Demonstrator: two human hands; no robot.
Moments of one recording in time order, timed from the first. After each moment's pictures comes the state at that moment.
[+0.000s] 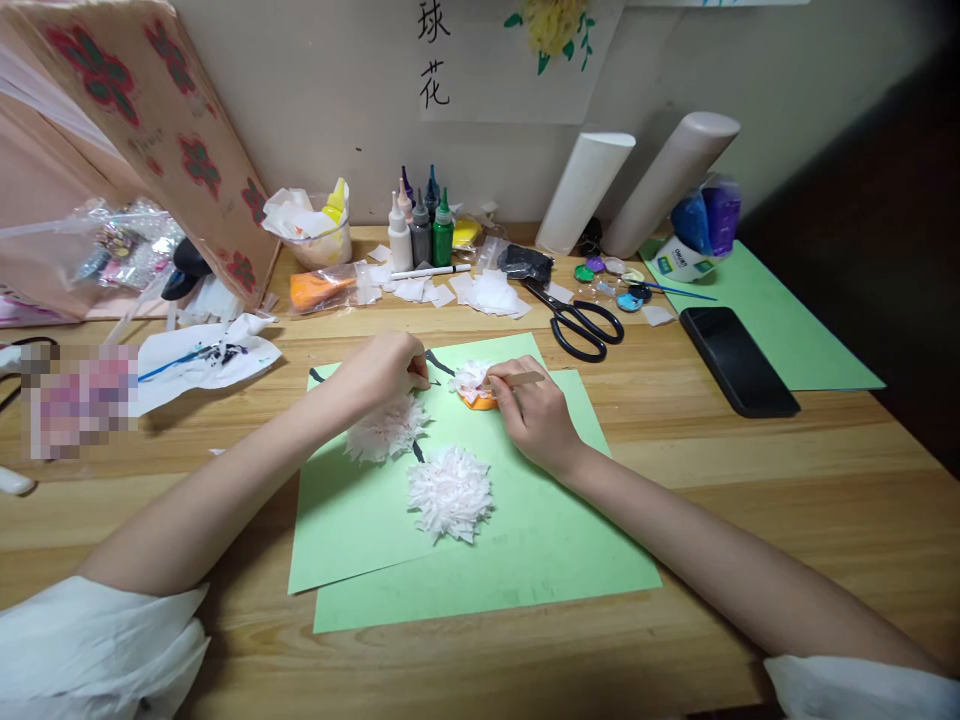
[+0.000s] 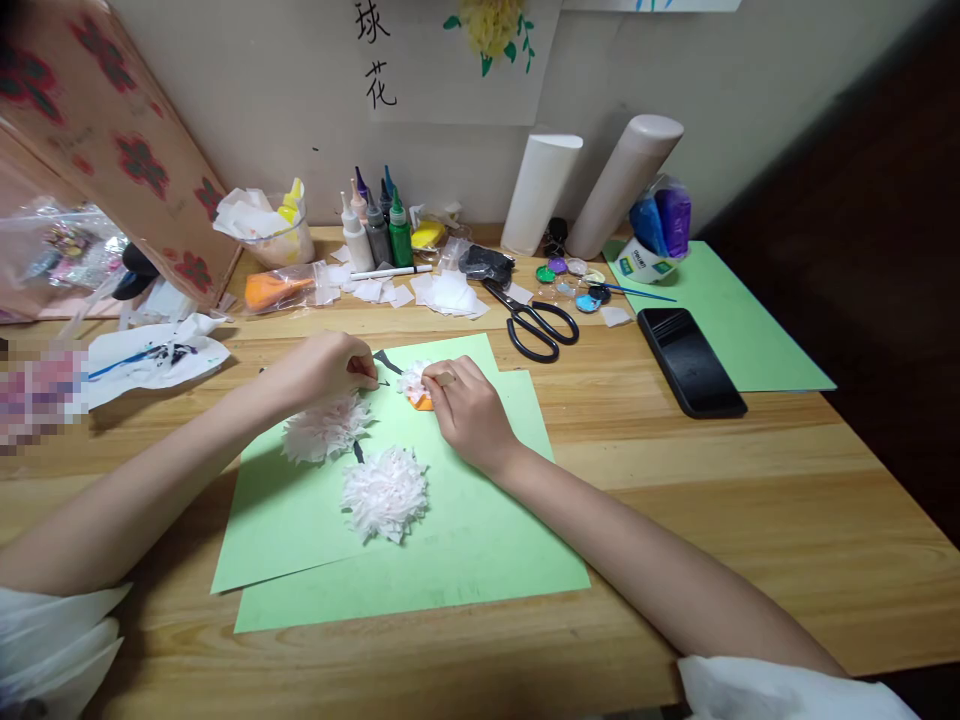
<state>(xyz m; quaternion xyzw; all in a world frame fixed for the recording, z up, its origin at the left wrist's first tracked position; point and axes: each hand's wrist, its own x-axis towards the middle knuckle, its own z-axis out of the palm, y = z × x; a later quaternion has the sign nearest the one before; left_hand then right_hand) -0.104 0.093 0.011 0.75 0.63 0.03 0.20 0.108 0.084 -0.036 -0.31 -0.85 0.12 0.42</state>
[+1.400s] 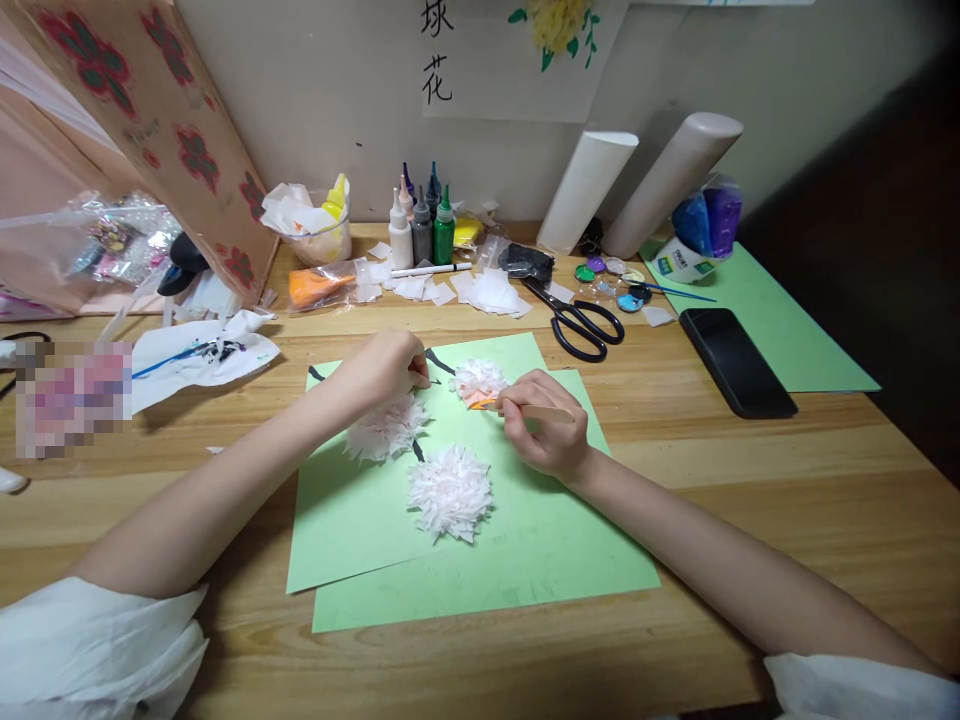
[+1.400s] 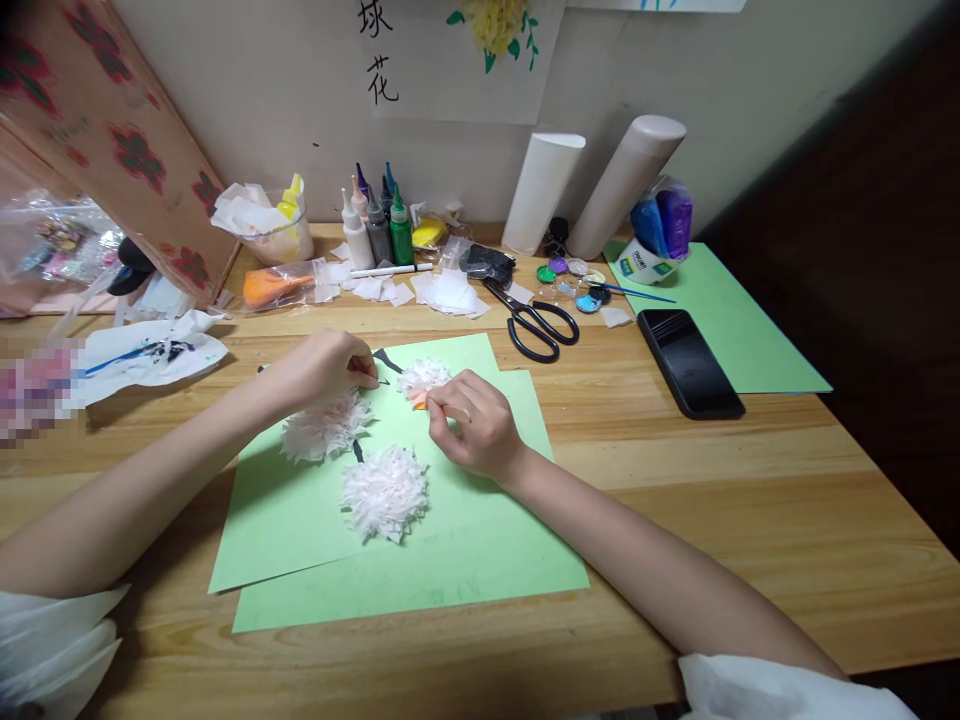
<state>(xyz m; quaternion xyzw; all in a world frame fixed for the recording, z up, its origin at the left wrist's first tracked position) -0.102 0.094 0.011 0.74 0.64 0.02 0.20 0.116 0.077 -0.034 -0.22 -0.84 0.07 0.49</state>
